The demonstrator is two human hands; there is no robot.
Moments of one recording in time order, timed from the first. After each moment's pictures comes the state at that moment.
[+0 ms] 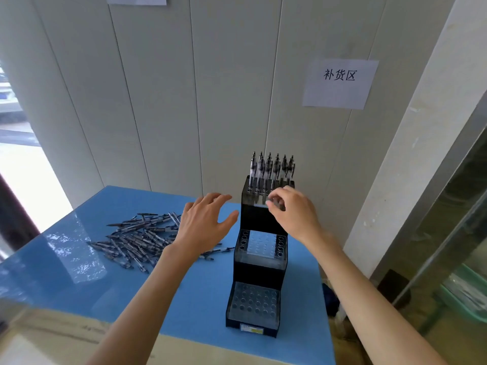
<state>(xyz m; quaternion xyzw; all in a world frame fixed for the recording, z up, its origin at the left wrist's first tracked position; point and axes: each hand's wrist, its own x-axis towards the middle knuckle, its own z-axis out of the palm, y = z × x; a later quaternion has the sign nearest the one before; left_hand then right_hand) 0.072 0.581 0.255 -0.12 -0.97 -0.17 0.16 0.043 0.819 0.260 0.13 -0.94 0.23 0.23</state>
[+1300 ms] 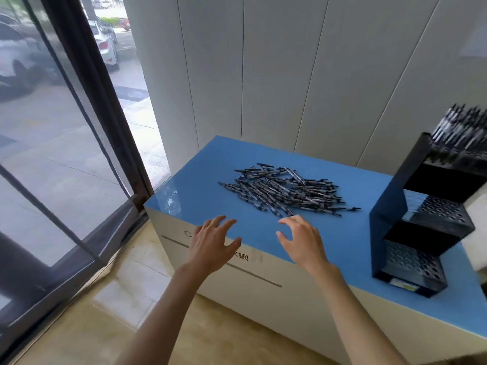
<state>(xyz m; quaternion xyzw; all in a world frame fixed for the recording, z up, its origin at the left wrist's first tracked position) 0.226 0.205 0.112 0.02 -0.99 -0.16 0.03 0.162 0.443 0.103 0.14 -0.96 0.23 0.03</state>
